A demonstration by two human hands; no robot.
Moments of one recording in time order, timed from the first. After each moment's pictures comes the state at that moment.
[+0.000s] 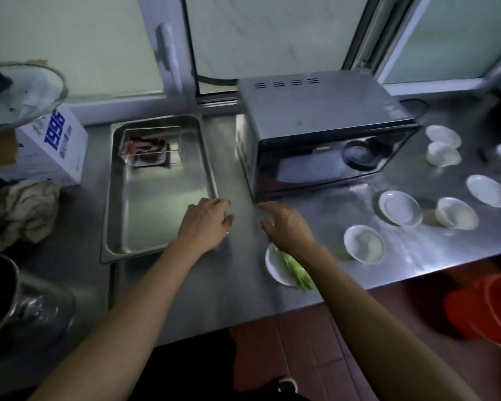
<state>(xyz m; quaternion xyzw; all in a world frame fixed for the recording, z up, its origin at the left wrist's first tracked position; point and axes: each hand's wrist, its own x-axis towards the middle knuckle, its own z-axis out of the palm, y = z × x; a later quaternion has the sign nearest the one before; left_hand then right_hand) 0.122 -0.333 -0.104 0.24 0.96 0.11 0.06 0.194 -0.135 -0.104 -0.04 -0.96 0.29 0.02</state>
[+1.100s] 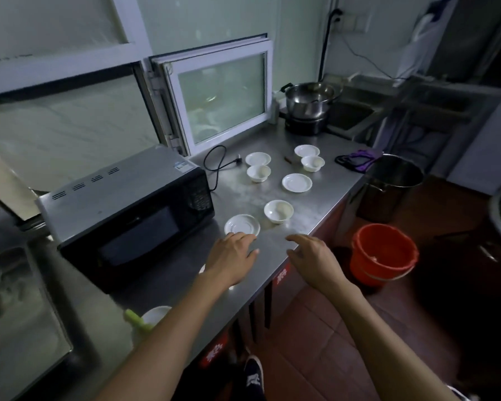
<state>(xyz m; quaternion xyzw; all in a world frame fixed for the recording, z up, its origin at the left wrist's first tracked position) 0.313 0.044 -0.044 0.54 0.83 0.11 0.04 0.490 0.169 -0.054 -0.35 -0.88 0.27 0.16</state>
